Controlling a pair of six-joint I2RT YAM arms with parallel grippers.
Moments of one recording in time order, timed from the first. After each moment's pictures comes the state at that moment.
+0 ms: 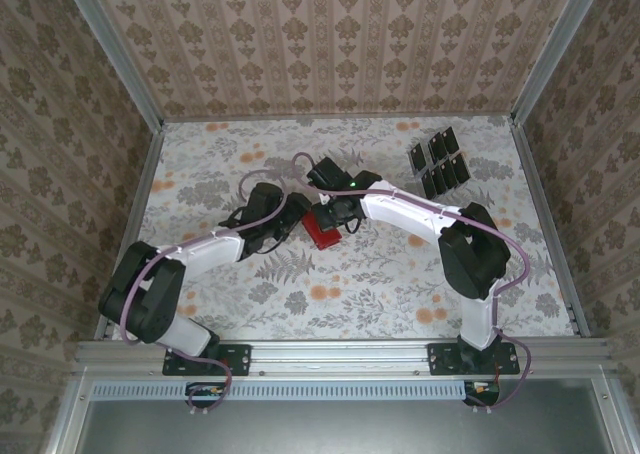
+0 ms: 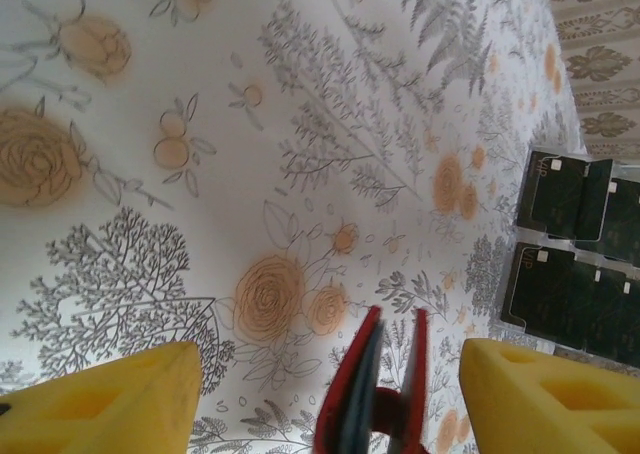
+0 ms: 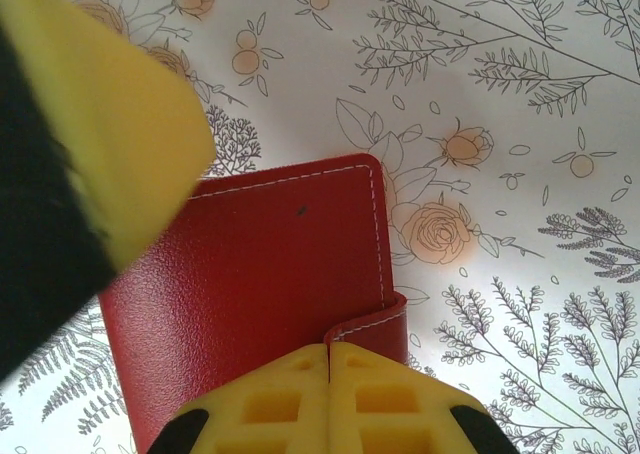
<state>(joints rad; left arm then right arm) -0.59 1.50 0.72 0.09 0.10 -1.24 0.73 1.91 1.52 -0.72 0.03 0.33</state>
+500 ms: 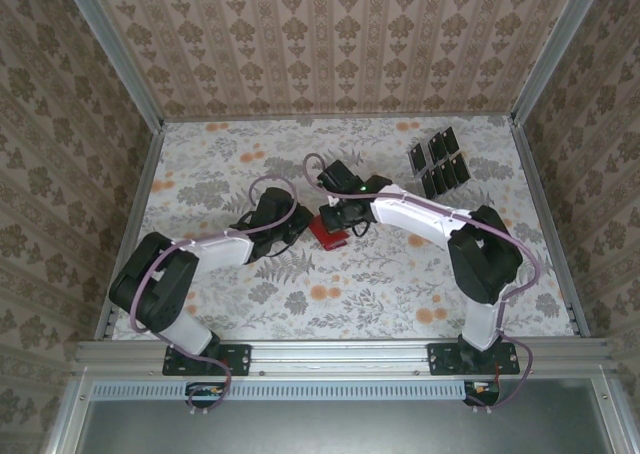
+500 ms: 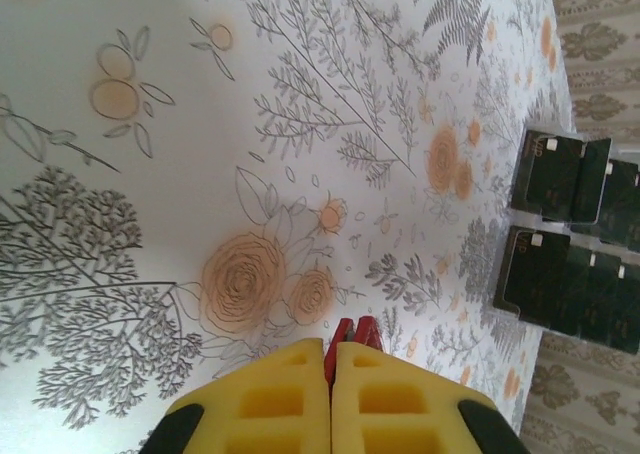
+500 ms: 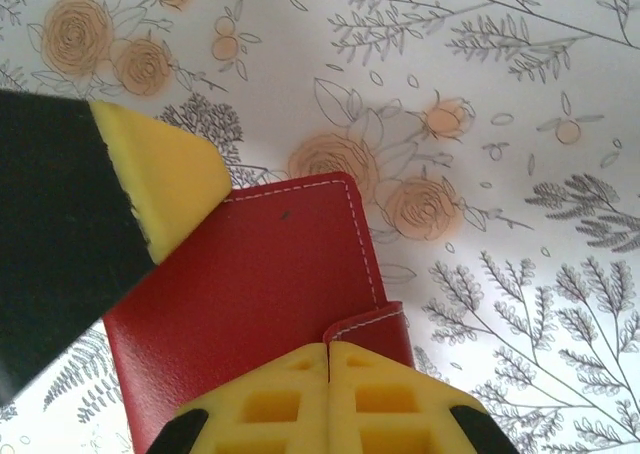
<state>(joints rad) -0.63 1.57 0.71 0.21 0.10 -1.28 0.70 1.83 1.39 -0.65 0.00 0.36</state>
